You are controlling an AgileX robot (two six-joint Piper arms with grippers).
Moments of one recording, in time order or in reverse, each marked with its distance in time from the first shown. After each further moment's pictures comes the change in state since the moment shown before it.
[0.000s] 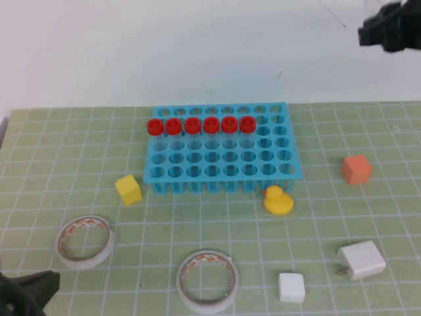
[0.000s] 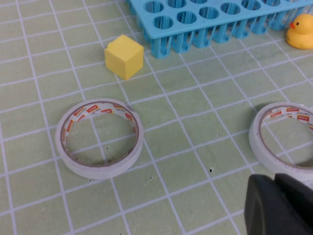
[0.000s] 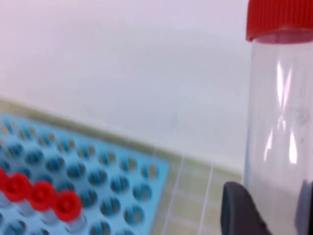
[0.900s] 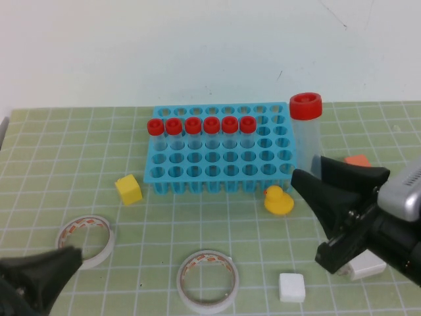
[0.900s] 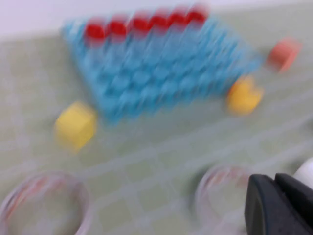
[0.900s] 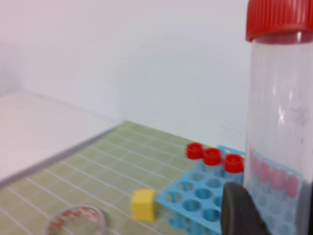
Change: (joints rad) right arm 0.487 -0.394 1.006 -0.033 -1.062 0.155; left arm 0.000 0.000 0.000 -0.421 -0.028 0.382
